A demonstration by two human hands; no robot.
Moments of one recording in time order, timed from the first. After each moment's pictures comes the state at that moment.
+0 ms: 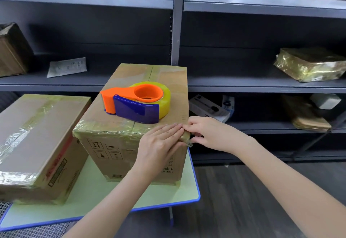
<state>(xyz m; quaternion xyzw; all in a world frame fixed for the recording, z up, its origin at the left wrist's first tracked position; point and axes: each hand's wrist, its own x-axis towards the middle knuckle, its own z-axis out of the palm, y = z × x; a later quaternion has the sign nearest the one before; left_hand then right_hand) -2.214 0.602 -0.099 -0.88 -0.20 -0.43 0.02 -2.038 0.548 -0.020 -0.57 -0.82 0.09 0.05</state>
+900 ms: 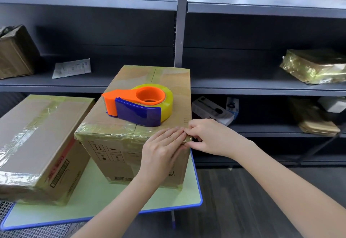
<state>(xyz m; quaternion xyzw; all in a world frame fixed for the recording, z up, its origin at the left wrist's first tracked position) -2.207 0.597 -0.107 -0.86 -0.23 -0.46 0.05 -2.045 0.551 -0.018 -0.57 -0.82 0.05 0.06</state>
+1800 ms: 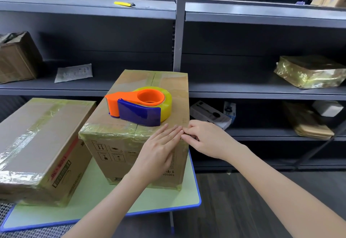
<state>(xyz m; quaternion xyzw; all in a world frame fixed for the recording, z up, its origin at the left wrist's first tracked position) -2.226 0.594 -0.094 -0.93 -0.21 -0.31 -0.01 -2.055 0.538 -0.024 -0.62 -0.77 0.05 0.12</state>
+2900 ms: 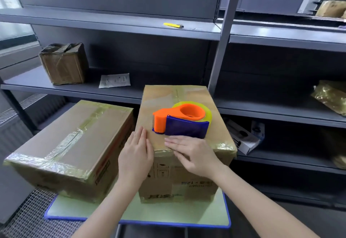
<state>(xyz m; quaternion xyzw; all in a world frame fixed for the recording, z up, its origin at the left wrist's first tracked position) -2.347 0.622 -0.084 -0.75 -0.58 -0.32 -0.04 -2.158 0.598 -0.069 -0.43 -0.85 -0.01 0.30</state>
